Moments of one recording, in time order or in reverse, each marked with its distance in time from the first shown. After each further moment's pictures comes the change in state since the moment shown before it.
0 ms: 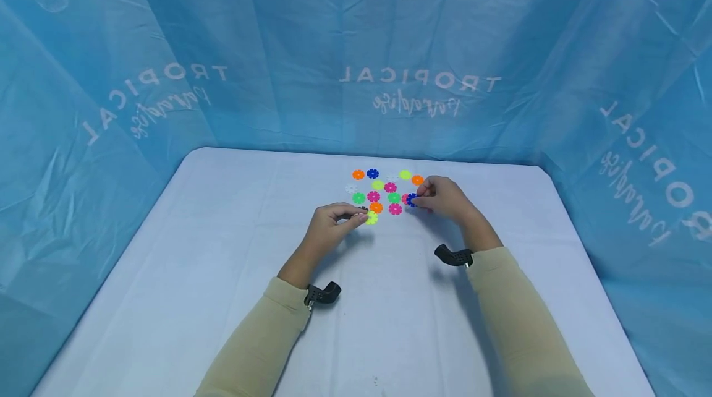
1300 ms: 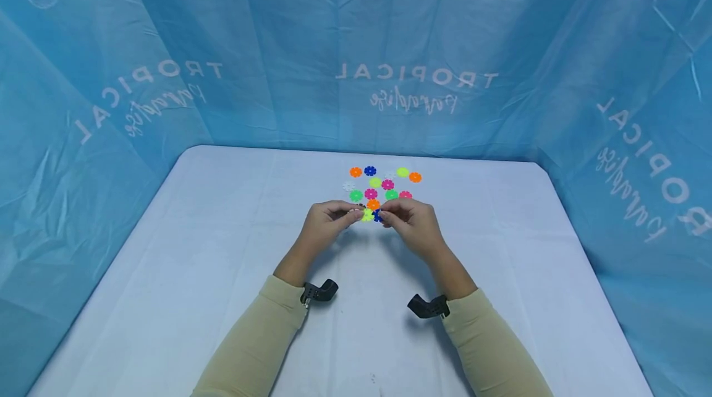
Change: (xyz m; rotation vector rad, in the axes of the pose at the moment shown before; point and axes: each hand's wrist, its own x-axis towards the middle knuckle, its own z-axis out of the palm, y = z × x) left_hand 0.001 -0.014 -0.006 -0.078 -0.009 -0.034; right_hand -0.073 -0.040 0.082 0.238 0.248 -0.606
